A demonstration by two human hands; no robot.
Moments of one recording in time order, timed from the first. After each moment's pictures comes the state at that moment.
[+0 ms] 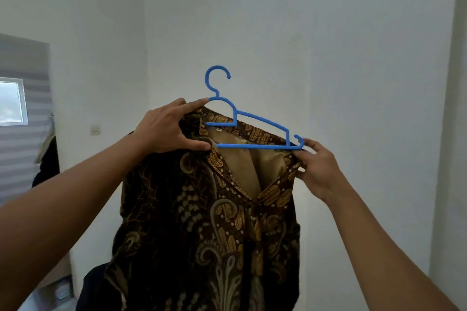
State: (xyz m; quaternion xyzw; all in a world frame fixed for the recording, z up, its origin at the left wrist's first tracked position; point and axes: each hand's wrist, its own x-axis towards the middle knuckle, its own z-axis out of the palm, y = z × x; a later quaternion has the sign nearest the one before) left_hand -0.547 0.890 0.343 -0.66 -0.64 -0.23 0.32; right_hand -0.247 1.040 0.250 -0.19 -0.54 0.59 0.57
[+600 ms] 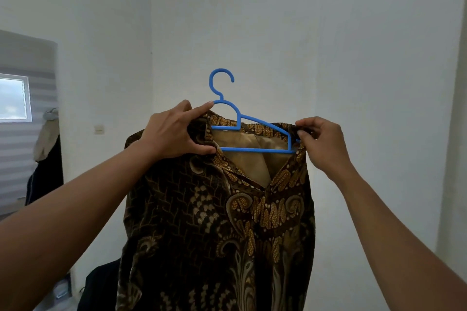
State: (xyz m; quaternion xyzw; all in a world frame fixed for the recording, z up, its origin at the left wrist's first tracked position) left_hand -0.549 0.883 0.336 -0.62 -0.66 -0.21 0.37; right_hand -0.252 1.028 0.299 -0.28 -0.72 0.19 0.61
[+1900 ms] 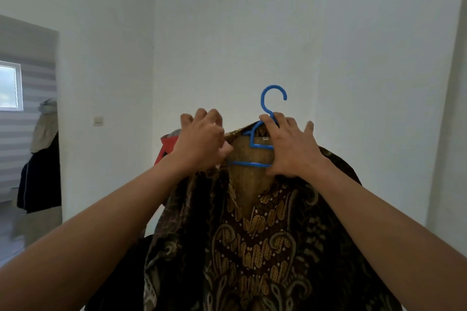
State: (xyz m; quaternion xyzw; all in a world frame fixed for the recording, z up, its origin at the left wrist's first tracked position) left_hand -0.516 0.869 0.300 -0.60 -0.64 -0.25 0.41; right_hand -0.311 0.960 0.305 -0.39 -0.84 -0.29 0.24
